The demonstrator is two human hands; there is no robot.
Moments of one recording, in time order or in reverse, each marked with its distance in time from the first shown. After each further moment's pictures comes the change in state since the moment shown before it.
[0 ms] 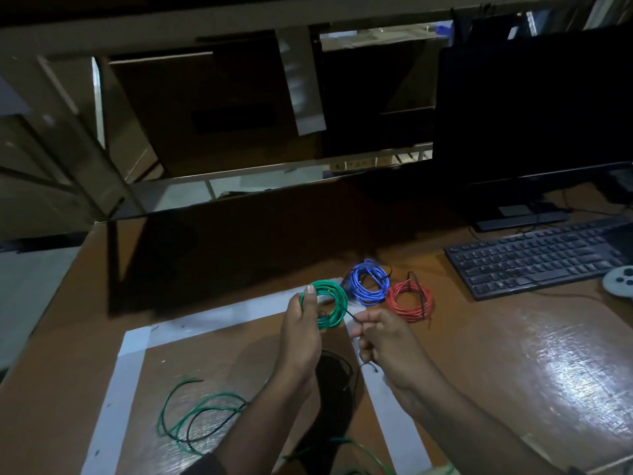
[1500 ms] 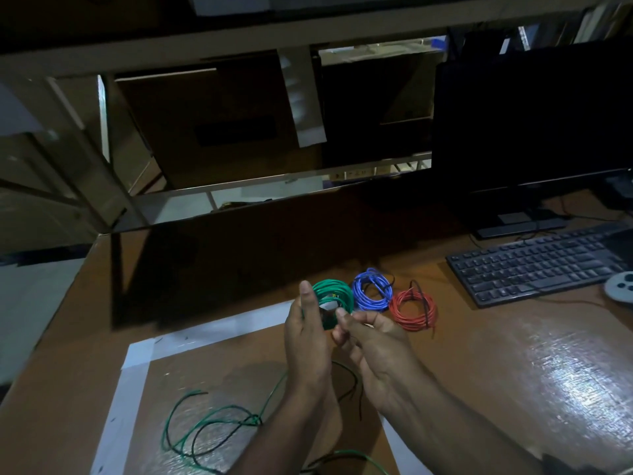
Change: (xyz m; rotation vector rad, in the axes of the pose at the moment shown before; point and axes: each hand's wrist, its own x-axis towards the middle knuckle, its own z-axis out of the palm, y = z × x) left_hand -0.026 0.026 0.005 -0.263 0.055 0.126; right_hand -0.016 -0.030 0.042 0.615 0.075 0.089
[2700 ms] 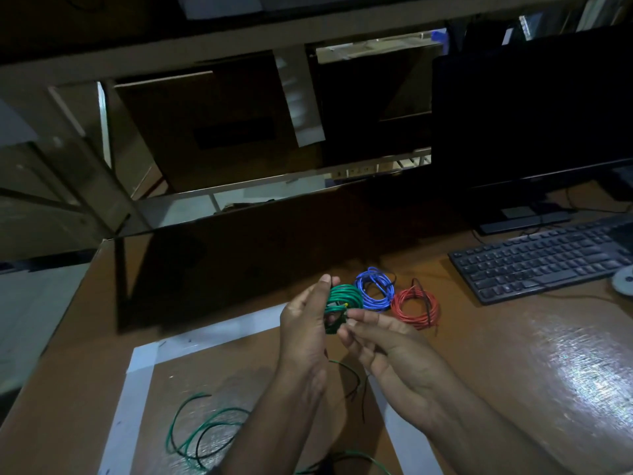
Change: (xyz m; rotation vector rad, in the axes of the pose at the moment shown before) left_hand 0.014 0.019 0.003 -0.155 -0.071 -0.195; right_hand -0.016 -0.023 -0.020 0.049 -0.192 0.103
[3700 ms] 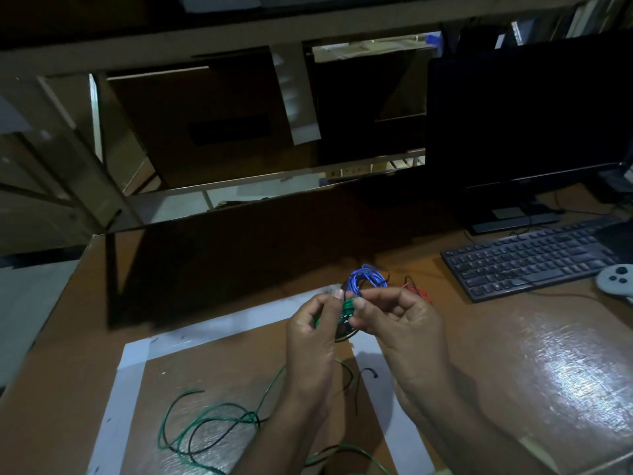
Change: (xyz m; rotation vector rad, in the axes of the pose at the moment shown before) left_hand -0.034 -0.010 -0.001 0.096 -0.170 0.219; right_hand -0.007 -0.005 -0.005 -0.379 0.086 -0.522
